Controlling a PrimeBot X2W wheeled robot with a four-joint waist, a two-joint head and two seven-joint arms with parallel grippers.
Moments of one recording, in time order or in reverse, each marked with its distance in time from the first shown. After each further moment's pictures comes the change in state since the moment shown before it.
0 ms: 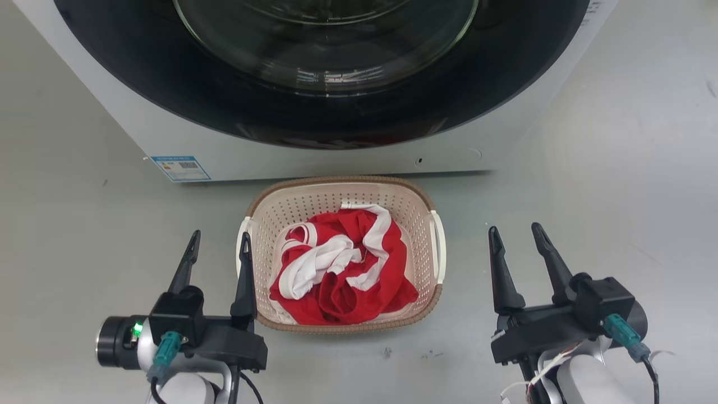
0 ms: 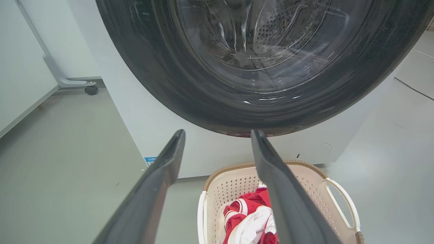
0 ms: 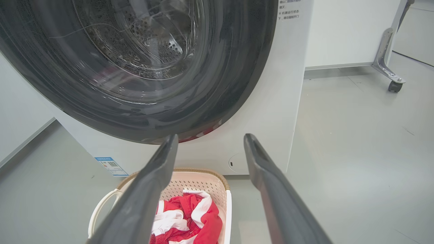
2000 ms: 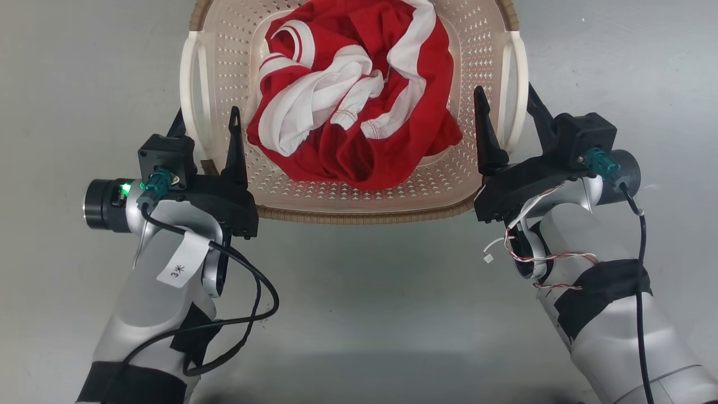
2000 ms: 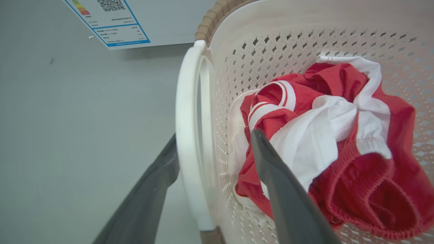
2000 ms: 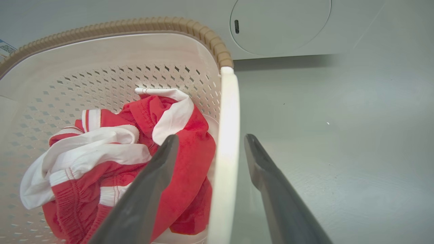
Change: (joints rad) left arm -0.557 -0.025 0.005 0.539 -0.043 -0.055 -0.008; right arm -0.583 -0.013 0.161 0.461 0.127 -0.034 -0.003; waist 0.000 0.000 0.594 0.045
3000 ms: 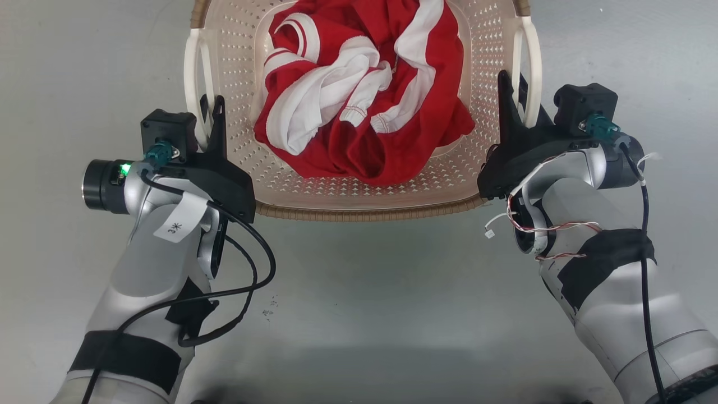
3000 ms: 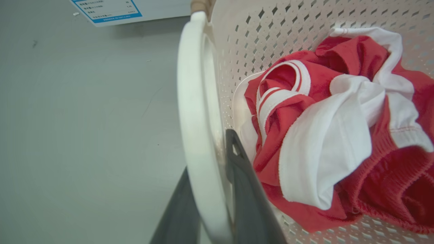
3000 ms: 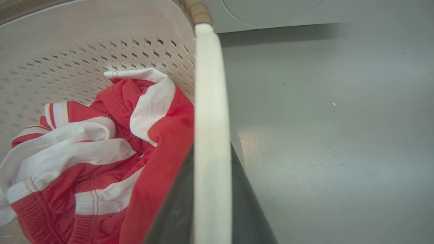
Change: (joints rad) left arm -0.129 0.008 -0.081 0.181 -0.055 -0.042 0.016; right arm -0.136 -0.013 0.146 0.165 0.182 -0.036 0.027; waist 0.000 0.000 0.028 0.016
